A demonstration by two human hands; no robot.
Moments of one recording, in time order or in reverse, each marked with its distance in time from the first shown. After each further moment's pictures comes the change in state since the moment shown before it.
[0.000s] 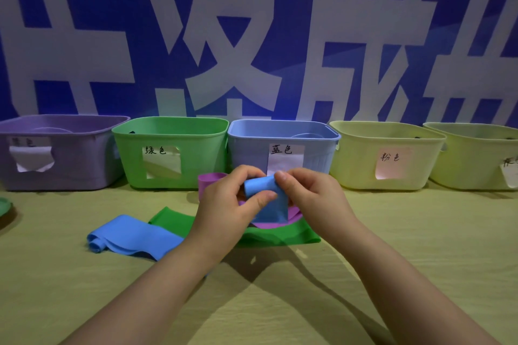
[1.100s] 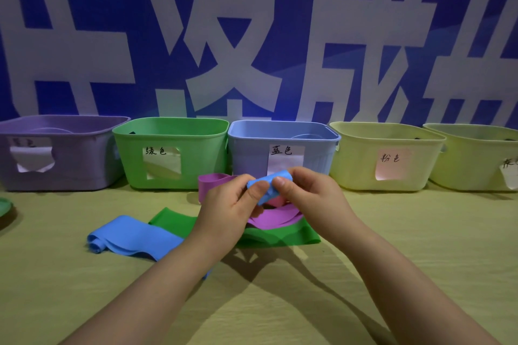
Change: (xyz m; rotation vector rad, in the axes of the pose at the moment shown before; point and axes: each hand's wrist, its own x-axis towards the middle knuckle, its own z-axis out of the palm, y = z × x) left_hand 0.001 -0.004 -0.001 0.027 -0.044 -0.015; right_hand -0.001 -0.002 -0.002 0.197 -0.075 0.077
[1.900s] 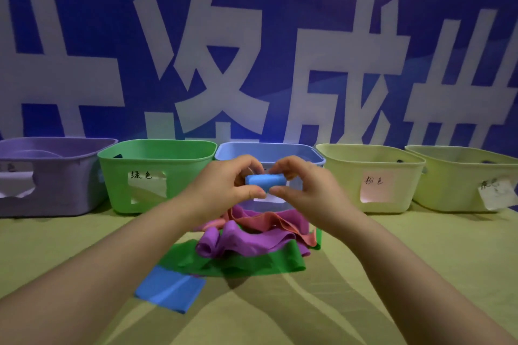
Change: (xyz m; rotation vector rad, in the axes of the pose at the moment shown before) left_hand 0.075 0.020 -0.014 0.255 -0.267 0.148; right_hand 0.036 -0.015 -0.038 -0.611 0.046 -0.254
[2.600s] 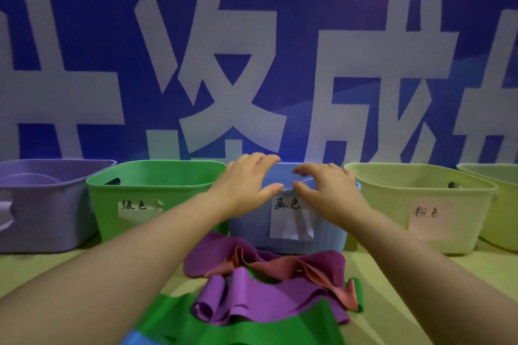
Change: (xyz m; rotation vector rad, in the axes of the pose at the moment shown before) left_hand 0.100 -0.085 0.028 0.590 -0.012 0.091; right_hand 0.092 0.084 0.032 -0.379 0.019 0.109
